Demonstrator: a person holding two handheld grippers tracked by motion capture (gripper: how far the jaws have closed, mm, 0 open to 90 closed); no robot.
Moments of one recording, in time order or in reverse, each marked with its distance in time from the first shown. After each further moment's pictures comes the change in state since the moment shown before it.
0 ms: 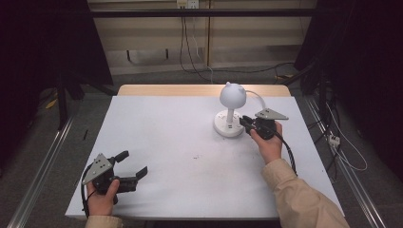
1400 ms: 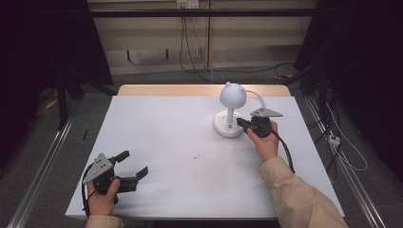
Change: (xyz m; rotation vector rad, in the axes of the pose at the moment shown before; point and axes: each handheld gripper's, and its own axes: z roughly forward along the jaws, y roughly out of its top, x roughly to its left) left arm 0.000 0.000 0.001 0.003 -0.003 0.000; right arm 0.001 -0.001 0.016 0.069 0.048 0.011
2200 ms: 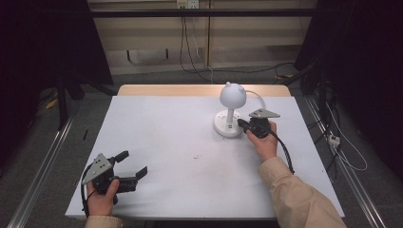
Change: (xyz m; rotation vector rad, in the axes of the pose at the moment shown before) left arm 0.001 0.000 -0.002 0.000 0.001 0.004; right arm -0.004 -0.007 0.008 0.031 -0.044 -0.023
